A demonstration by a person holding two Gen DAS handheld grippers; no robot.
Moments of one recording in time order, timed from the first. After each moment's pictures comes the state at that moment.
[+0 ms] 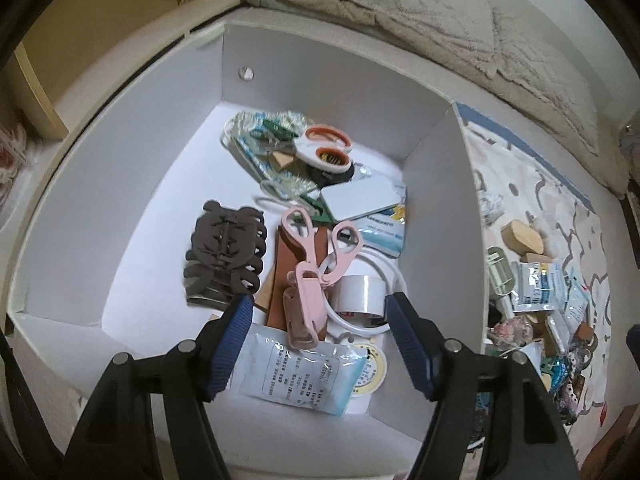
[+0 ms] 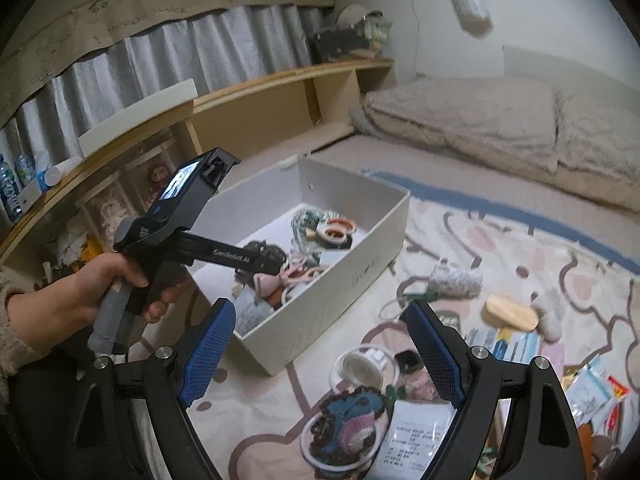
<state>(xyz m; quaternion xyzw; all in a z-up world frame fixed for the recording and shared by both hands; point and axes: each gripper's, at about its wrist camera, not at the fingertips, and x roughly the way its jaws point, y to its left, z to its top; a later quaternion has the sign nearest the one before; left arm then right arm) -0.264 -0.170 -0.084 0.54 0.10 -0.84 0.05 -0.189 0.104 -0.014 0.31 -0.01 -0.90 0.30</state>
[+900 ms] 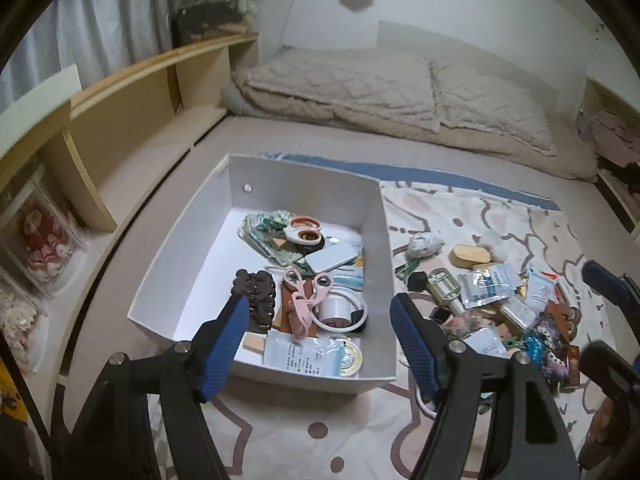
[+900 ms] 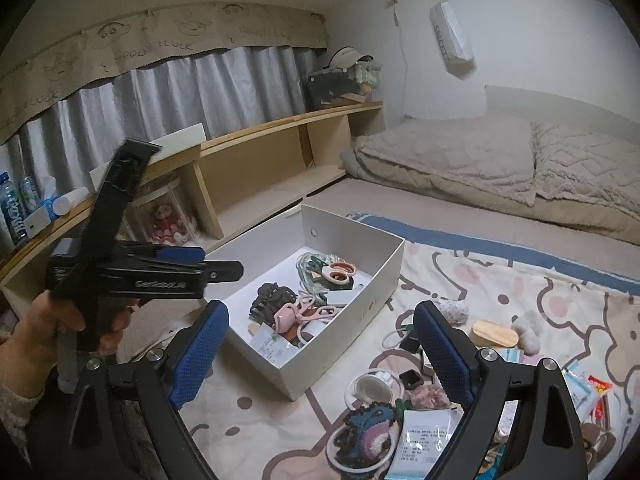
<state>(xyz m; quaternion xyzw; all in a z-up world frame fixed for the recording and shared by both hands) -0.167 -0.138 0.022 0.40 0.02 -0.92 0.03 -0.146 0.101 0.035 0.26 -0.02 -0.93 0.27</state>
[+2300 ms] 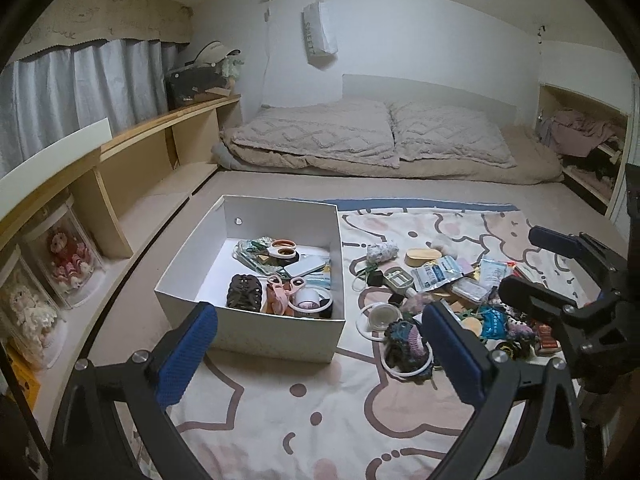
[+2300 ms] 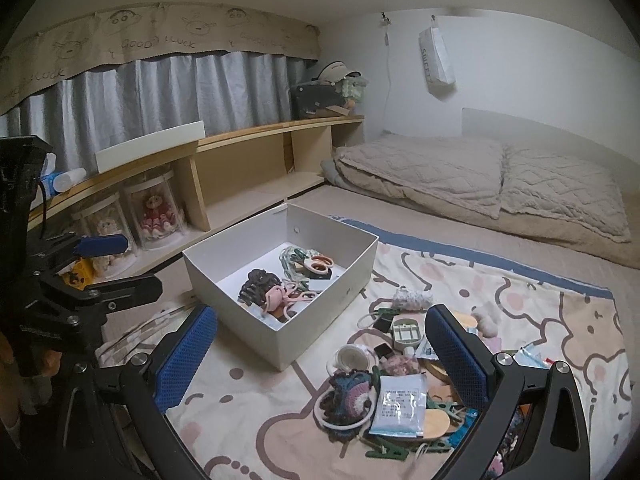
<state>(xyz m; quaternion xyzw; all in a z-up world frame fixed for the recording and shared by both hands) -0.035 -0.098 0.047 0.30 -0.02 -0.95 -0.01 -0.077 0.110 0.041 0.24 0.01 -0.95 0.22</state>
